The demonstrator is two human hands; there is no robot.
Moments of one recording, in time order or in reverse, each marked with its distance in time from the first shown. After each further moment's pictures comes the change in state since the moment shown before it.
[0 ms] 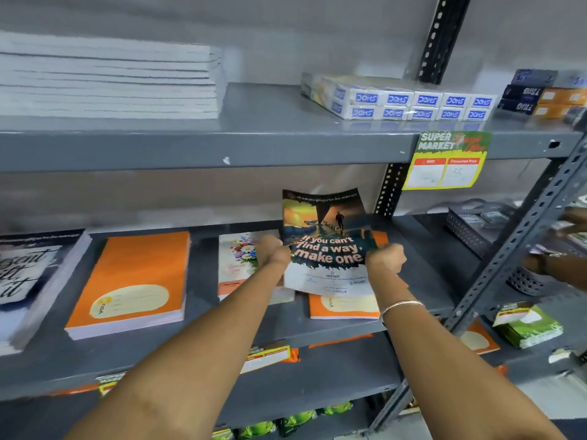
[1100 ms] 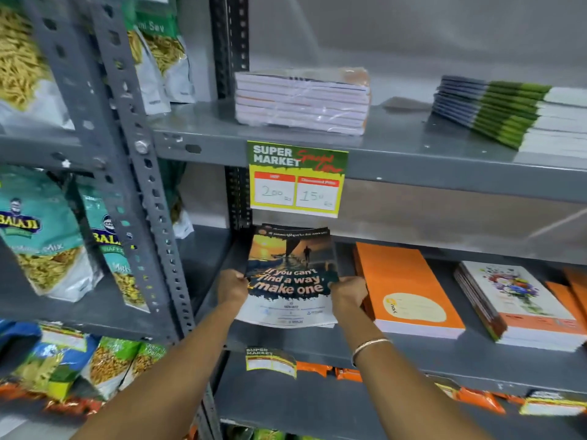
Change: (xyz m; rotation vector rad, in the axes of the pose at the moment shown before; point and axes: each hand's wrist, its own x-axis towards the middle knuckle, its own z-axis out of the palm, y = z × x) left_hand 0.073 -0.359 -0.496 0.059 0.356 -0.188; right_hand -0.483 -0.057 0.345 -0.035 -0.493 -0.097
